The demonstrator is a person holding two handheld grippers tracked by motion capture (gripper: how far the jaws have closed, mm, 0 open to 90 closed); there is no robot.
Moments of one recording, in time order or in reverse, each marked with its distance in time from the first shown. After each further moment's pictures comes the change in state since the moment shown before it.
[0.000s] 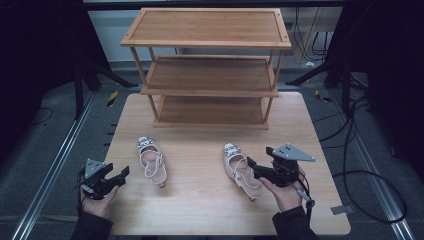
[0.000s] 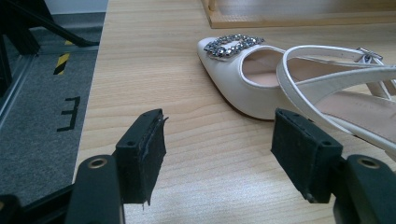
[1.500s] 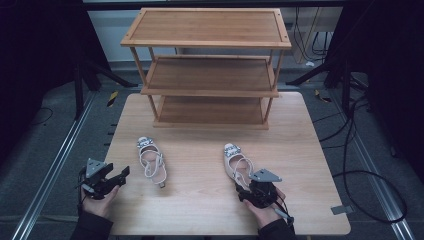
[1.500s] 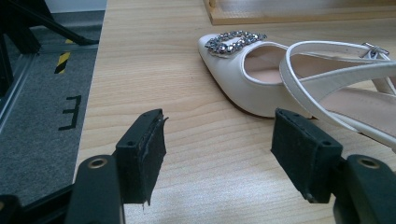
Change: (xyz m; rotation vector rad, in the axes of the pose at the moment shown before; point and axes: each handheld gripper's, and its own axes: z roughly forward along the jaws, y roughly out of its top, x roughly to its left) left arm 0.000 0.000 0.002 0.008 0.004 0.006; right arm 0.034 -0.082 0.043 0.241 -0.056 -0.029
